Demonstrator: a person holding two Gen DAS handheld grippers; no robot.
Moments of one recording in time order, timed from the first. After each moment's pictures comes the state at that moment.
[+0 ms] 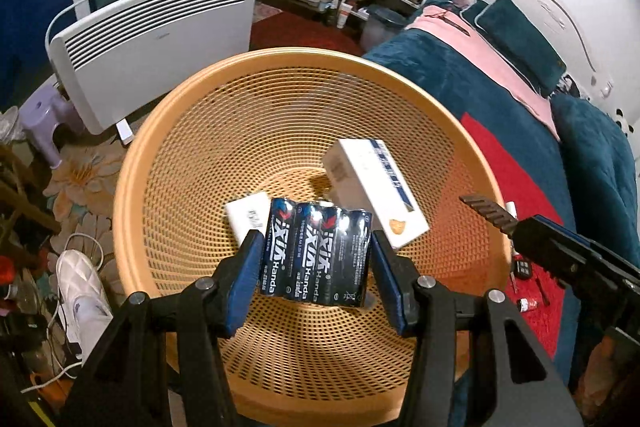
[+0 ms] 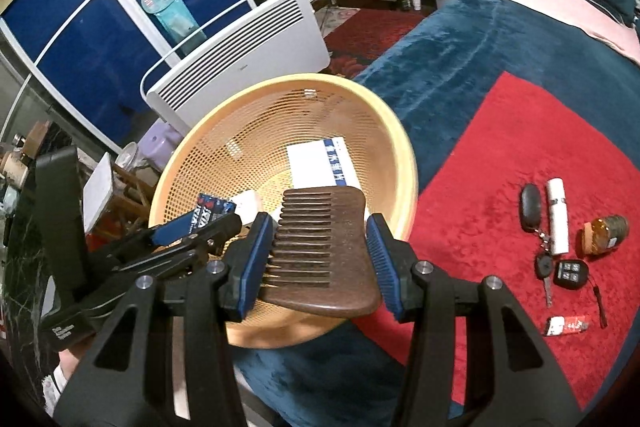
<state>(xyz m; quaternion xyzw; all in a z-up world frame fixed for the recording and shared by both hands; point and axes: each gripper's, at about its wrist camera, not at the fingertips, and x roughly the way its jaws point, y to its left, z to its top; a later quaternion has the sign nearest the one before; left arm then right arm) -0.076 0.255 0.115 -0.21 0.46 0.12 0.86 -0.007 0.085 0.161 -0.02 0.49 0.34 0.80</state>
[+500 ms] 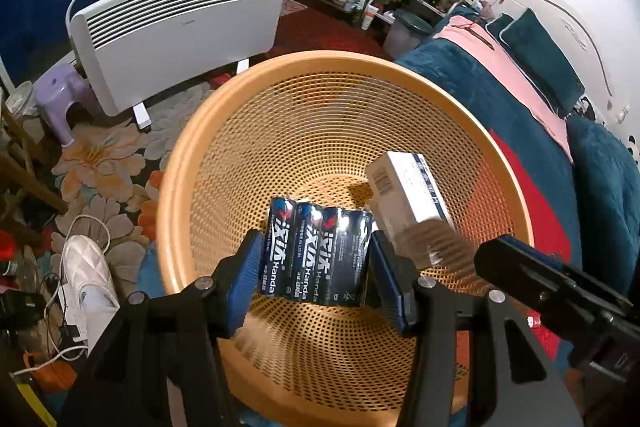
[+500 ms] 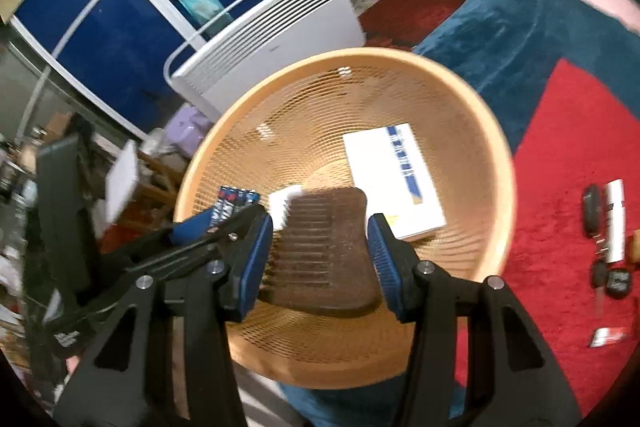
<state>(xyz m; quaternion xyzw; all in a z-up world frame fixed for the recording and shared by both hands) -0.084 0.284 0.109 -0.24 0.46 0.16 0.84 -0.002 0.123 0.138 0.02 0.52 0.40 0.76</state>
